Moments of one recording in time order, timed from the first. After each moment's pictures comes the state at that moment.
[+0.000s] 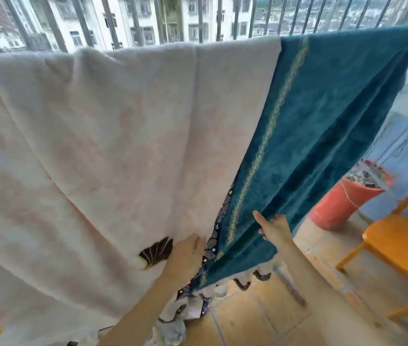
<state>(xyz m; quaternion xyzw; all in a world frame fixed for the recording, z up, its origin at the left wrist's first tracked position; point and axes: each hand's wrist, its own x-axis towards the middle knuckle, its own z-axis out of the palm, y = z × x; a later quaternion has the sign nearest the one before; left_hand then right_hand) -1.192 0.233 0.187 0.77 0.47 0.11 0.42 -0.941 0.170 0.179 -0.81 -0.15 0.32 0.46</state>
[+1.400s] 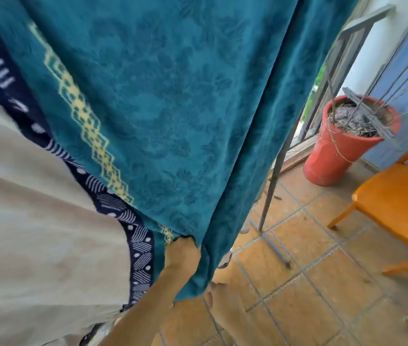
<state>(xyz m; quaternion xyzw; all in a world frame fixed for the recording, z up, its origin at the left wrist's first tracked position) -0.924 0.191 0.097 0.85 0.48 -0.20 0.06 -0.872 0.059 0.001 -0.75 -0.51 0.42 0.04</state>
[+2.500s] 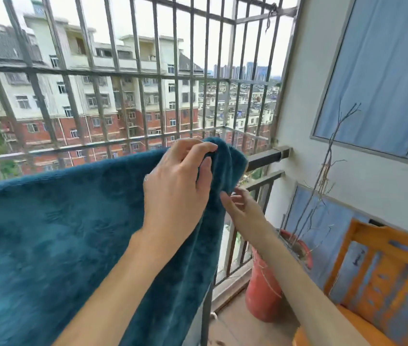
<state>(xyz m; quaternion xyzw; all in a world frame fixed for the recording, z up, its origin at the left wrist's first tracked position) -0.640 0.253 0.482 0.82 0.20 0.54 0.06 -0.476 0.194 0.395 -0.69 -0.42 0.17 0.56</state>
